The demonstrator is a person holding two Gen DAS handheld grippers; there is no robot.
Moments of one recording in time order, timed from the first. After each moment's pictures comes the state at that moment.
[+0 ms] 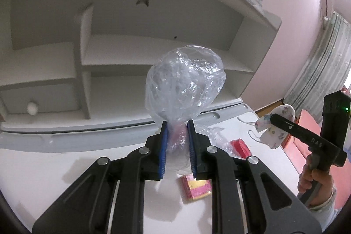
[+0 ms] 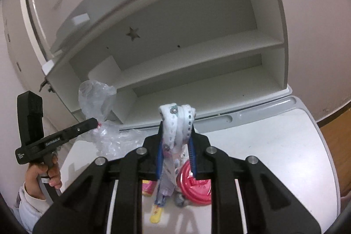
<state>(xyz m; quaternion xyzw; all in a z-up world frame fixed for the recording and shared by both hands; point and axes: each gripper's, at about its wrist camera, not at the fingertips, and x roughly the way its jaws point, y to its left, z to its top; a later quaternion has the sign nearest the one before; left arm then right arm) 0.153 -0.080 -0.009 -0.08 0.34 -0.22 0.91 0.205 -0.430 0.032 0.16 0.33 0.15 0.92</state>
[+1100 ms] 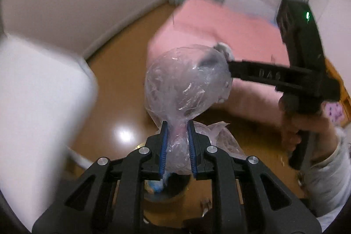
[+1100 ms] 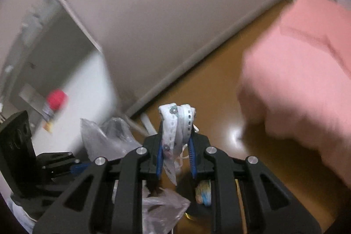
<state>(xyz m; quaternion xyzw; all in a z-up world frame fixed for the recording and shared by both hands) -0.125 -0.485 -0.147 0.16 0.45 -0.57 0.67 -0.160 -0.731 -0.087 0.30 0.42 -0.16 0.84</state>
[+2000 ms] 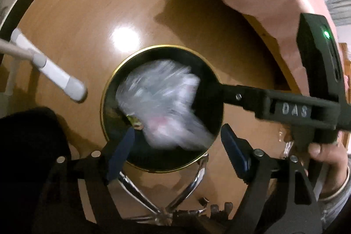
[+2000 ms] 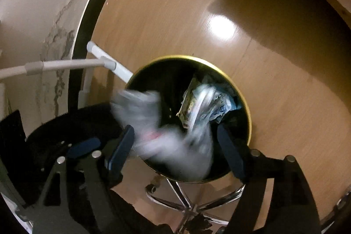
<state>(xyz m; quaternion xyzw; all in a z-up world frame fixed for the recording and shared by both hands) -0.098 -0.531 -0.412 0.20 0.69 -0.44 0.54 -0.166 -0.748 -0.386 0.48 0.61 -0.18 0.60</state>
